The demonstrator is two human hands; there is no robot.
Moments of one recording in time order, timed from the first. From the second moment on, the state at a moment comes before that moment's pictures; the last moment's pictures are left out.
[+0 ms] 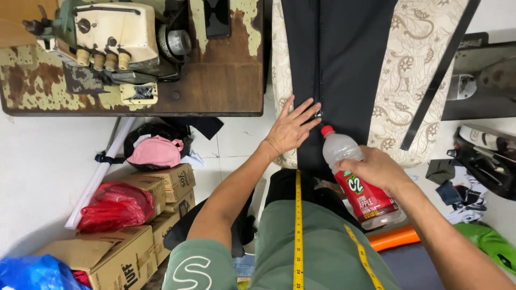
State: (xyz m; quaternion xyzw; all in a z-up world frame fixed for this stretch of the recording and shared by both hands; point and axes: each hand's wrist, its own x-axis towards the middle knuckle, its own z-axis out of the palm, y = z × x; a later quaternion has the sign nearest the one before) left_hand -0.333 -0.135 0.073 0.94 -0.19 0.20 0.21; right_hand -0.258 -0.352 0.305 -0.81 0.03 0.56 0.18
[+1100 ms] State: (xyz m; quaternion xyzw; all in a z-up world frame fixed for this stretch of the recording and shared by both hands) left_hand -0.262 -0.120 0.094 0.92 0.31 0.10 0.22; right_hand -0.221 -0.141 0.203 -0.81 -0.34 0.31 0.35
